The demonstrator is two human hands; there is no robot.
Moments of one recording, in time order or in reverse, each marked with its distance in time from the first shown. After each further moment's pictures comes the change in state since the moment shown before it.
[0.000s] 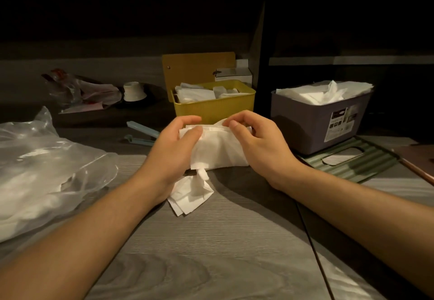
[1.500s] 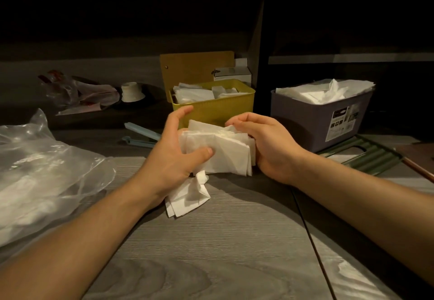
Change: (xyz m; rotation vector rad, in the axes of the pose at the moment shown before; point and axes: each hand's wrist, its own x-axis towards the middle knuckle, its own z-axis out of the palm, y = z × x) left_hand 0.001 -0.011 -0.013 0.094 -0.169 0.128; right_hand 0.014 0.001 -0.009 0.576 -0.151 0.351
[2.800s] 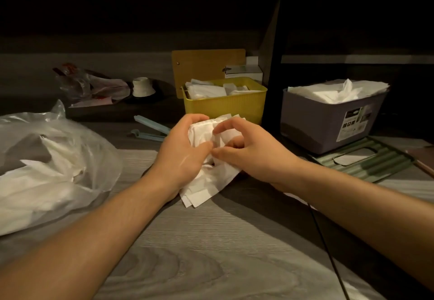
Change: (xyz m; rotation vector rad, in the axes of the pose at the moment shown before) left_hand -0.001 -0.003 0.002 0.195 0.153 -0.003; right_hand -0.019 0.002 0.027 -0.626 -0.180 -0.096
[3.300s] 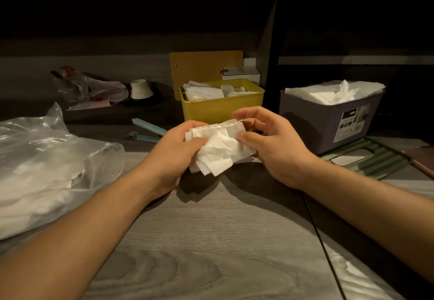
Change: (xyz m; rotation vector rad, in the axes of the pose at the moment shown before) left_hand 0.003 0.009 -0.008 -0.271 -0.156 -0.227; right_hand 0.002 0.017 -0.018 0.374 0.210 -0.070
